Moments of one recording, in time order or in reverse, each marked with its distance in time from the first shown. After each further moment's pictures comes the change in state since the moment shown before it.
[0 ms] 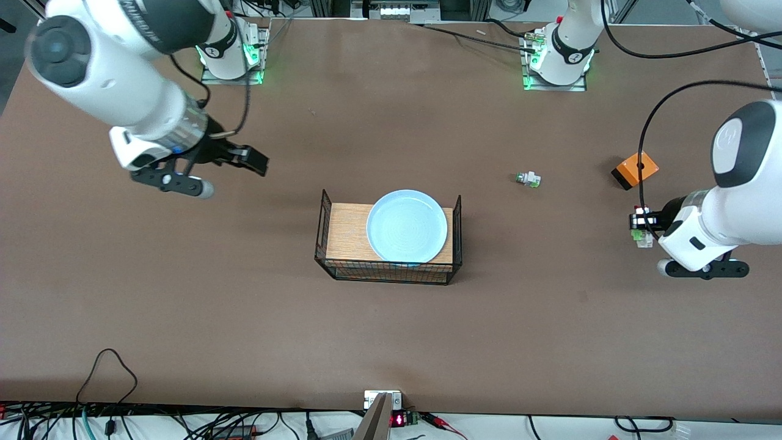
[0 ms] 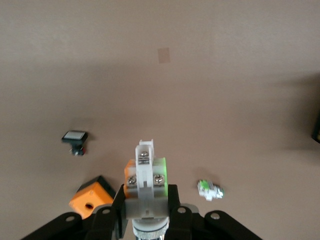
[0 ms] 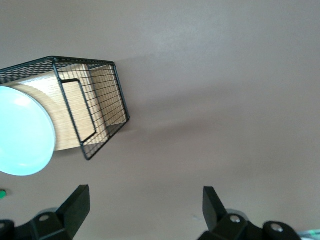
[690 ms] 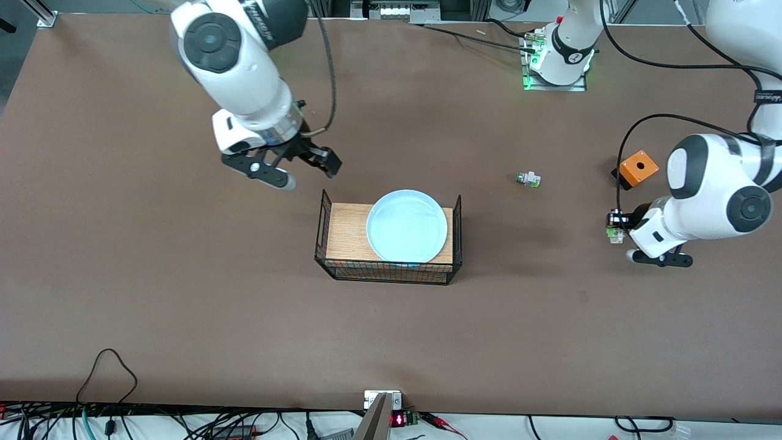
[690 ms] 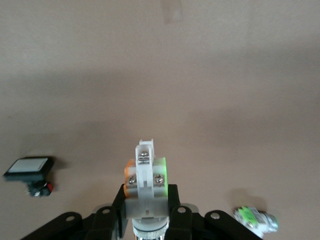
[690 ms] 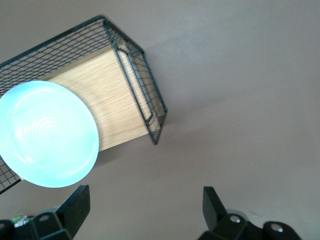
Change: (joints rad) left arm 0.063 -0.056 0.068 -0.505 -0.071 0.475 0.204; right arm 0.203 0.085 0.001 0.004 -0.052 0.161 0.331
